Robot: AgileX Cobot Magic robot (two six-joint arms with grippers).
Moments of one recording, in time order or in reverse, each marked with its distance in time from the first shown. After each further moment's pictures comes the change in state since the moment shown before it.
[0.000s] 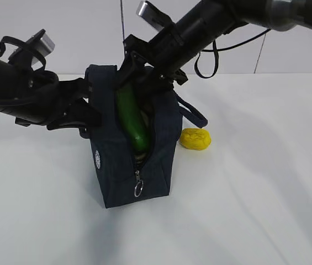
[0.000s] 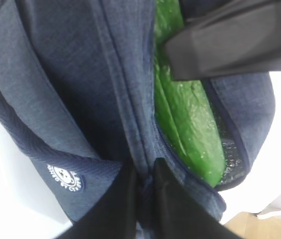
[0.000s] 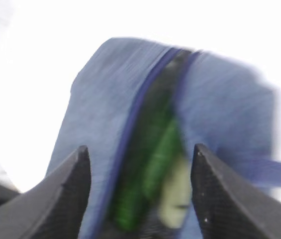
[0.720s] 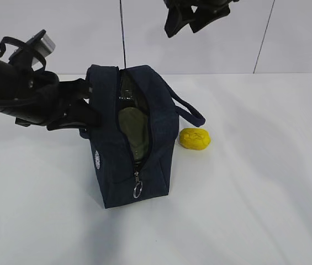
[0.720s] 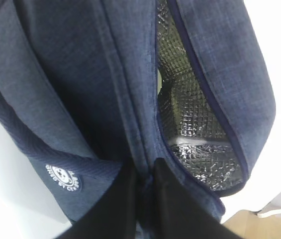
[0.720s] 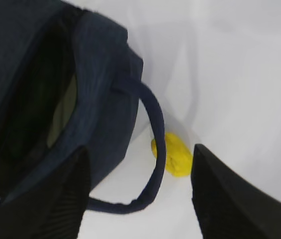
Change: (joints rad) left arm 0.000 0.000 0.000 0.002 0.000 0.000; right arm -0.003 -0.135 -0.223 -0.613 0.027 0.066
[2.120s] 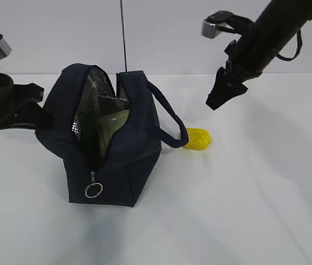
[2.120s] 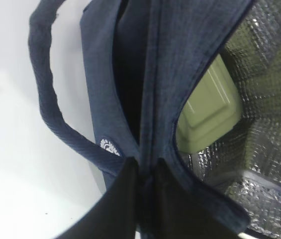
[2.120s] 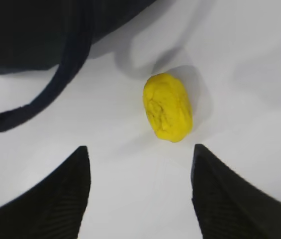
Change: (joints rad) left arm 0.225 0.000 0.000 0.189 0.073 0.000; right arm -0.190 -0.076 0.468 0.227 -0.008 -0.750
